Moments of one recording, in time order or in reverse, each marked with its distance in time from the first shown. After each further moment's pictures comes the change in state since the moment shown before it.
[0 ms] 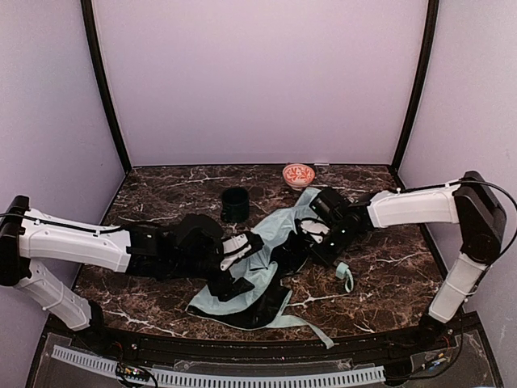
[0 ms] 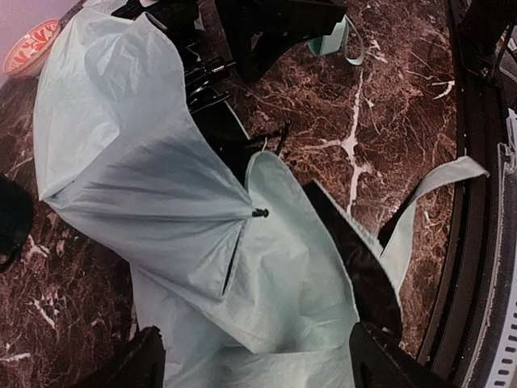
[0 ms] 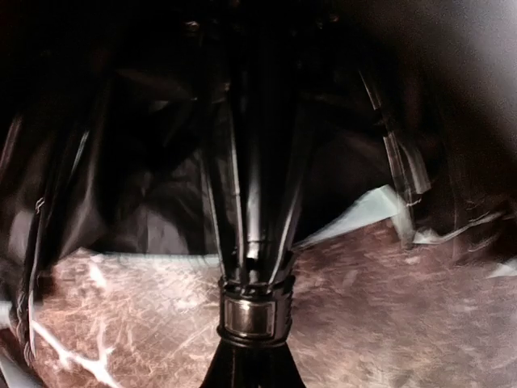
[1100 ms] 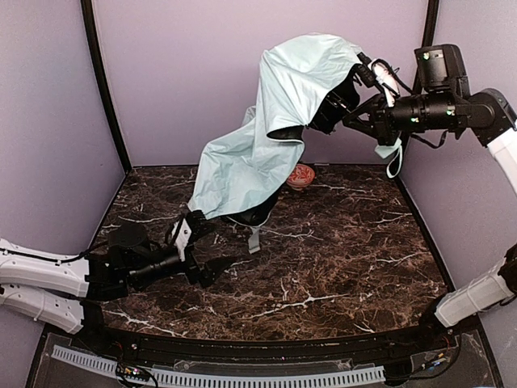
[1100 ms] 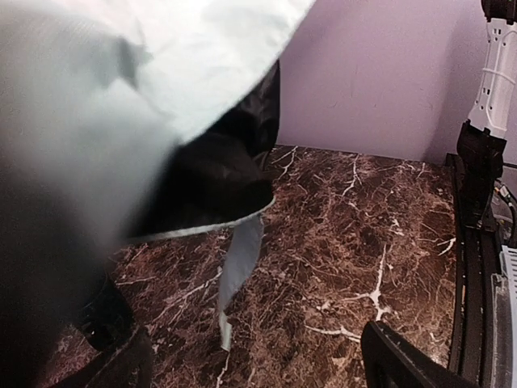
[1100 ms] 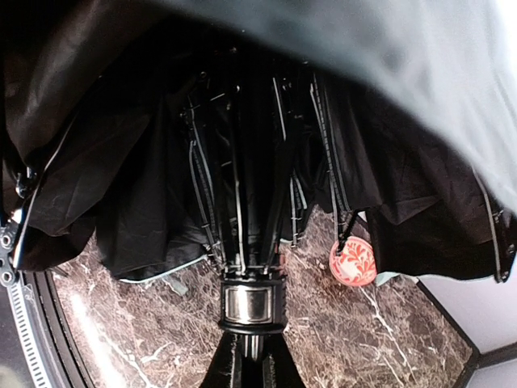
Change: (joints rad) left arm 0.030 -0.414 -0.425 0.669 -0.061 0.076; right arm -0.120 -0.374 0.853 -0.433 -0.186 -0.184
